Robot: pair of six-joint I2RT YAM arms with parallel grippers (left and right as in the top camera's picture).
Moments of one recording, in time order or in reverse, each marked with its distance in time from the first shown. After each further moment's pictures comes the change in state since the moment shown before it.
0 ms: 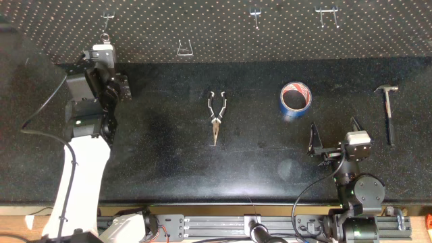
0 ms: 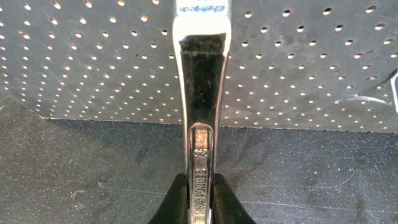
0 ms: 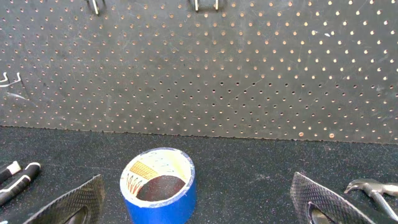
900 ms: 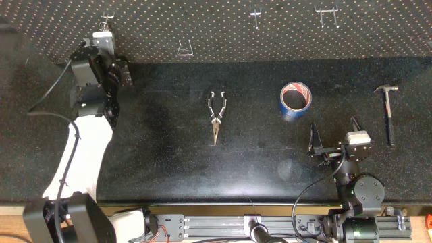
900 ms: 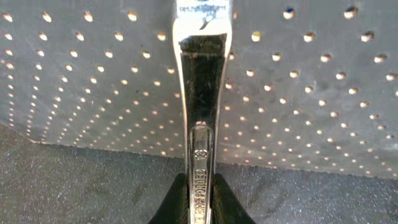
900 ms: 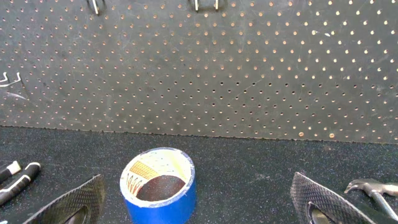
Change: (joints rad) left arm -0.002 0.175 0.061 0.161 -0.025 -0.029; right arm 0.000 0.000 0.000 0.000 0.000 0.000
